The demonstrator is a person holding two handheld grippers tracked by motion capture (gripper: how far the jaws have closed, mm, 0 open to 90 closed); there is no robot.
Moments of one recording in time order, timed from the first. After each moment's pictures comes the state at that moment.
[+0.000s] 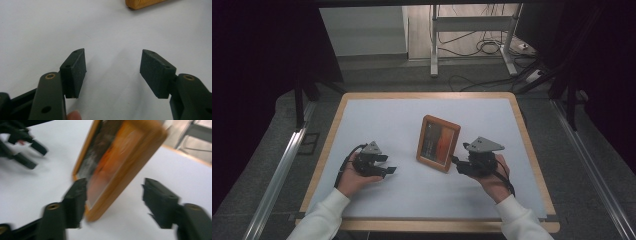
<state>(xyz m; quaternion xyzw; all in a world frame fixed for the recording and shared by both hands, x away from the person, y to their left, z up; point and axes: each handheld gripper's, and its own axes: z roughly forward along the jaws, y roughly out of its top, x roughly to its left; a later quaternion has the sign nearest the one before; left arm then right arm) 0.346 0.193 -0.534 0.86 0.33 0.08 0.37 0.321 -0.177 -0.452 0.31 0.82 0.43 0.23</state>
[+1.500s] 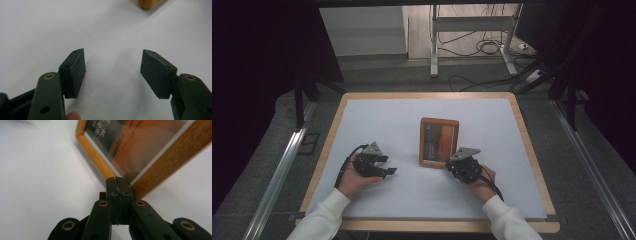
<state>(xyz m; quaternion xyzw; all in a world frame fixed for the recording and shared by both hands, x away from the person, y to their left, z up) 0.346 0.191 -0.536 0.86 0.33 0.08 0.37 0.346 -0.156 -0.519 0.28 0.88 0.35 0.16</state>
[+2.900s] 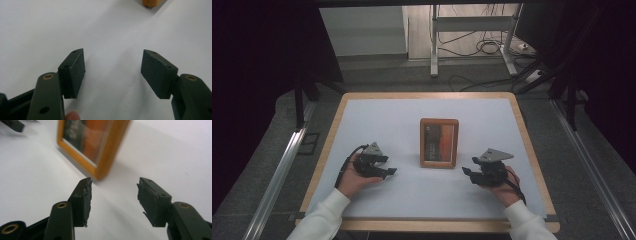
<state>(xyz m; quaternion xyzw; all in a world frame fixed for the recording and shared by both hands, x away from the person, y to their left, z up) 0.346 0.191 -0.538 0.86 0.33 0.08 0.37 0.326 -0.225 -0.500 0.33 0.84 0.39 0.19</state>
